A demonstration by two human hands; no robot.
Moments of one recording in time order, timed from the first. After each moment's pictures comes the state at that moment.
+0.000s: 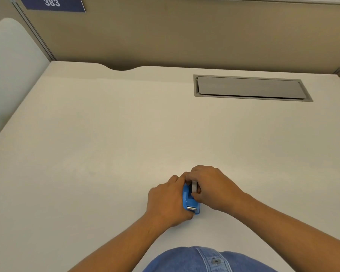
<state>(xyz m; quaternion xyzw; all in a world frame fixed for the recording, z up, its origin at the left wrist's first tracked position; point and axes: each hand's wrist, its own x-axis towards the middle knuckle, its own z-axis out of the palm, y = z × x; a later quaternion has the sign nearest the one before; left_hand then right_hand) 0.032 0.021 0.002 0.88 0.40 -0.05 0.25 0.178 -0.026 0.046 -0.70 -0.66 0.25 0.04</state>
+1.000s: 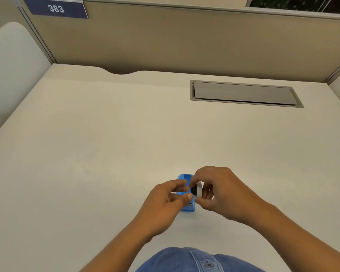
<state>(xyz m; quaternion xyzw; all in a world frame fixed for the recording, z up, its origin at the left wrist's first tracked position) 0.015 0.002 0.056 0.66 0.42 0.07 0.62 0.190 -0.066 0.094 -0.70 -0.63 0.30 0.18</state>
